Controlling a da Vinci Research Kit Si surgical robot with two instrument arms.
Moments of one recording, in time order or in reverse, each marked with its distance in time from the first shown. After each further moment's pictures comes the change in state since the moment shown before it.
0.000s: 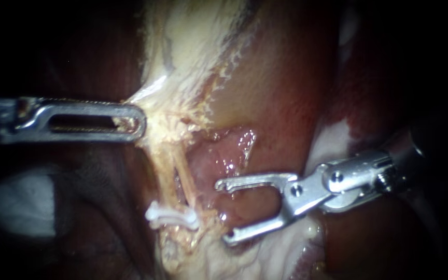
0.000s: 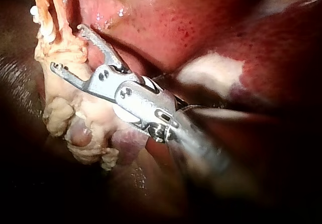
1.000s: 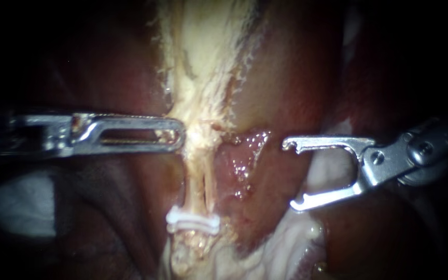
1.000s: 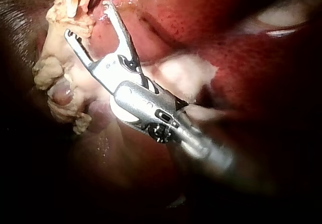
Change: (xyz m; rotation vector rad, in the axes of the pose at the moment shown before) right arm 0.005 0.000 -0.008 -0.058 0.050 -0.082; left arm 0.003 0.001 0.010 0.039 0.012 0.017
